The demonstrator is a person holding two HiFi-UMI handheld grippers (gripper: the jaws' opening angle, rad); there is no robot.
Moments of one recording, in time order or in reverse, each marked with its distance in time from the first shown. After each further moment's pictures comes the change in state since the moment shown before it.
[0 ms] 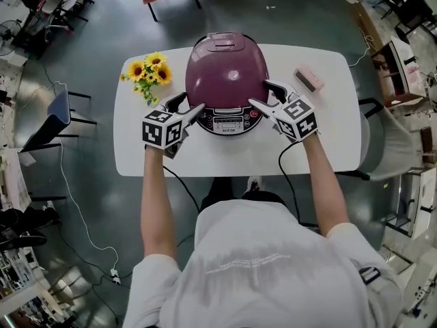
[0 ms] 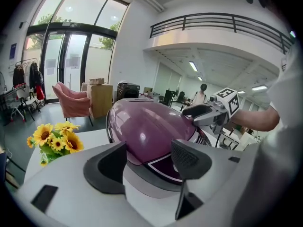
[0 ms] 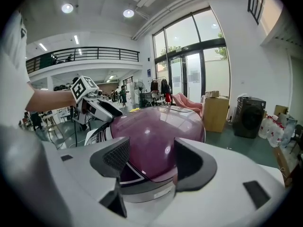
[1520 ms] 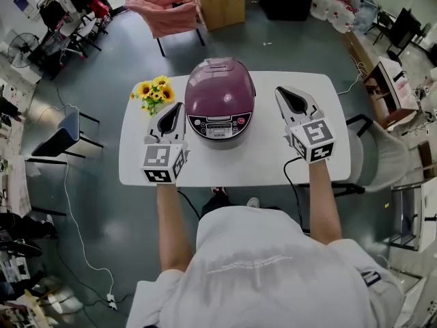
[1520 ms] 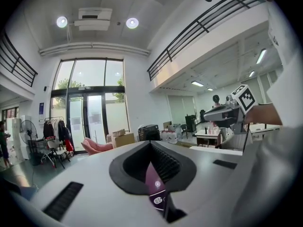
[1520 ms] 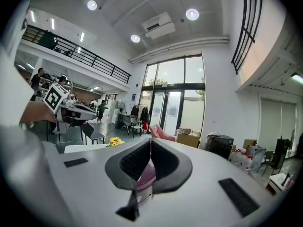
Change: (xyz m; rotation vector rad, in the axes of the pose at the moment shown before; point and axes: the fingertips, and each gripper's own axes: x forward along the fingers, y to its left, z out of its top) left arm -0.132 -0.090 0.101 0.263 -0.503 0.372; right arm -0.170 0.002 0.101 -0.146 -0.343 -0.340
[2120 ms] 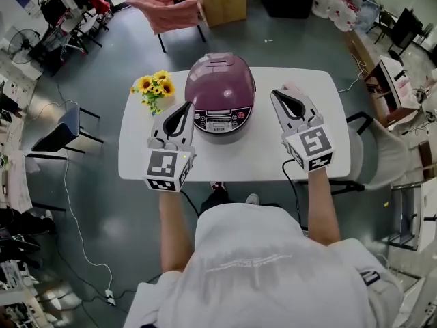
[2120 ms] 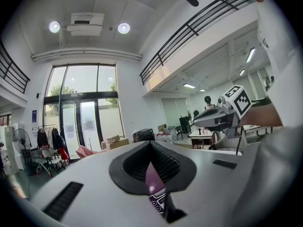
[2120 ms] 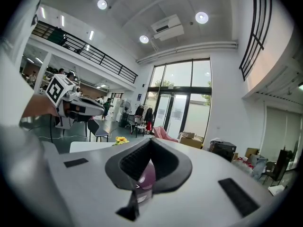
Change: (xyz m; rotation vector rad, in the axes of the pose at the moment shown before) left arm -0.022 -0.041 0.034 0.073 -0.053 -0.061; right arm -0.021 0.034 0.019 -0.084 -0.016 0.044
